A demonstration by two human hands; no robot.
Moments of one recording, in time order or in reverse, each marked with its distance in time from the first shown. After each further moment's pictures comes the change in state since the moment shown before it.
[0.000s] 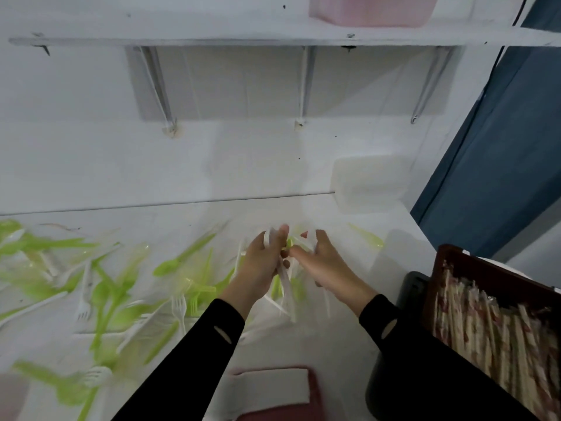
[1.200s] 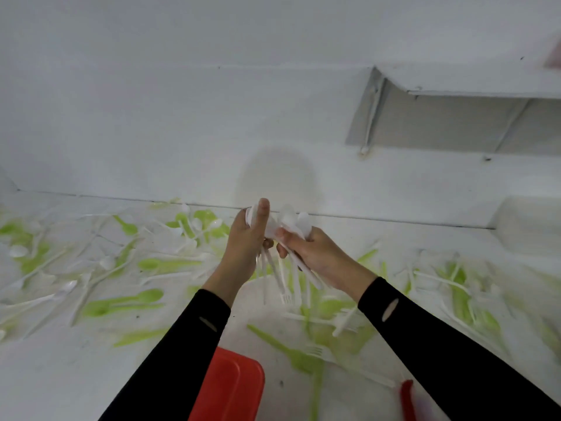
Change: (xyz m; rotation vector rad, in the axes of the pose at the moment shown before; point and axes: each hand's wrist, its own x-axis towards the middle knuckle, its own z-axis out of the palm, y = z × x) left_hand -0.120 0.133 -0.374 0.057 0.281 0.424; right_hand -0.049 -0.191 0.343 0.039 -0.416 -0.418
